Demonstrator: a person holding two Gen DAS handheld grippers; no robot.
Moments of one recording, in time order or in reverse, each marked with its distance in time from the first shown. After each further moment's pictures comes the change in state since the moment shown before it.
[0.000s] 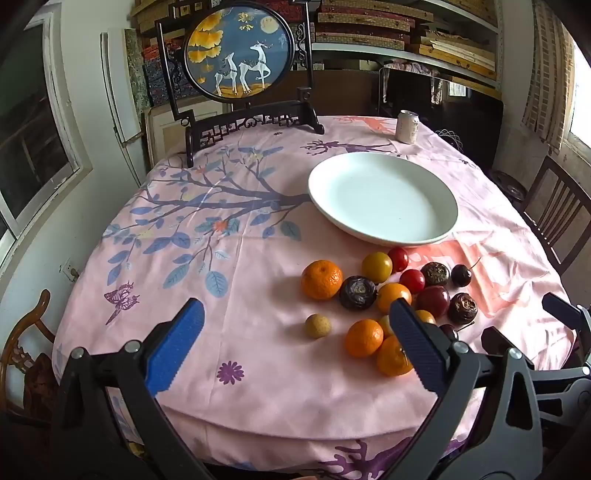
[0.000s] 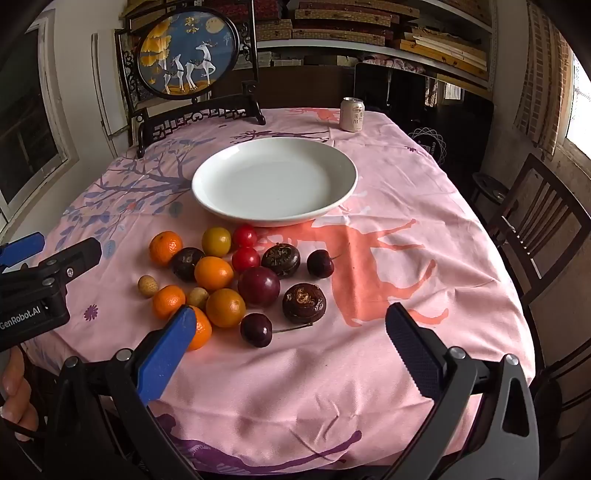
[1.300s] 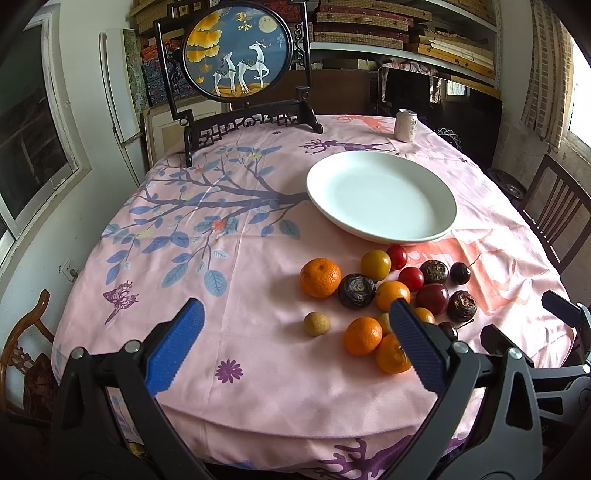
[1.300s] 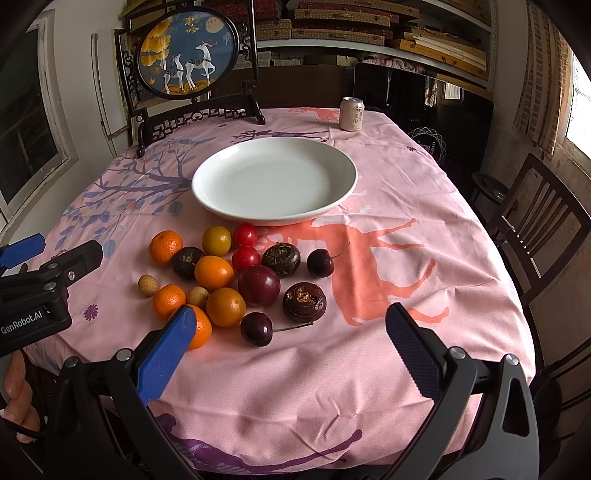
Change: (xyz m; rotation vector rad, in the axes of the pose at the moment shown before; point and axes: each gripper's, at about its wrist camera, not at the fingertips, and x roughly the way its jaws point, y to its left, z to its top) left arm -0.001 -0.001 0.001 0.000 0.007 -0.003; right arm 0.000 0.003 -0.001 0.000 0.002 0.002
